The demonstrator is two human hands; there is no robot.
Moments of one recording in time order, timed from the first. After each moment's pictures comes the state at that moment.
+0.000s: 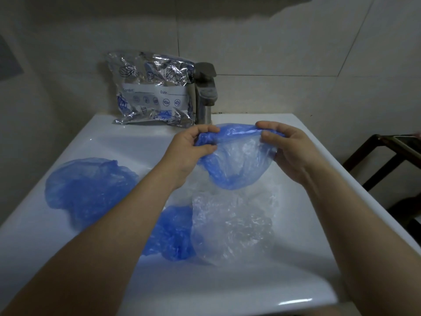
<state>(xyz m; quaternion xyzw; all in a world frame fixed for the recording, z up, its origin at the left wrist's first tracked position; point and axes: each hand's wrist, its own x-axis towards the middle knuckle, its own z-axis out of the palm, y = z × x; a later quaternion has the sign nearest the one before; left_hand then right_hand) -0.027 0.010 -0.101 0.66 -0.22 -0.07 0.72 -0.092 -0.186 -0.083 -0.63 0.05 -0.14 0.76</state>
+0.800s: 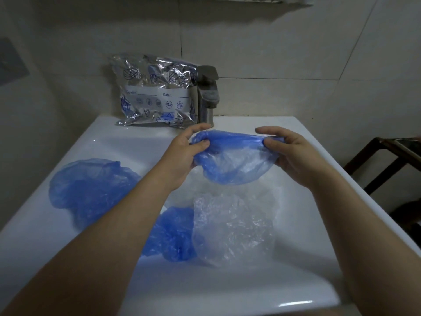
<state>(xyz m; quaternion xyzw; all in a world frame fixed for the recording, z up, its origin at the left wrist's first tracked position) -0.025 0.017 -0.100 0.61 -0.17 -0.13 0.76 -0.097 -0.197 -0.087 -0.69 0.01 -0.09 0.72</state>
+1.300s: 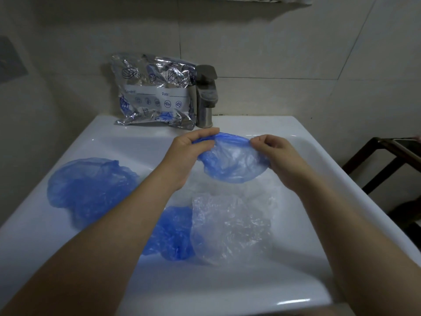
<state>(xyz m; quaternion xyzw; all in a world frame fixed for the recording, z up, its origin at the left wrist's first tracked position) -0.029 0.011 -0.100 0.64 -0.18 -0.11 0.74 -0.090 -0.177 -0.097 -0.77 0.08 -0.12 0.63</state>
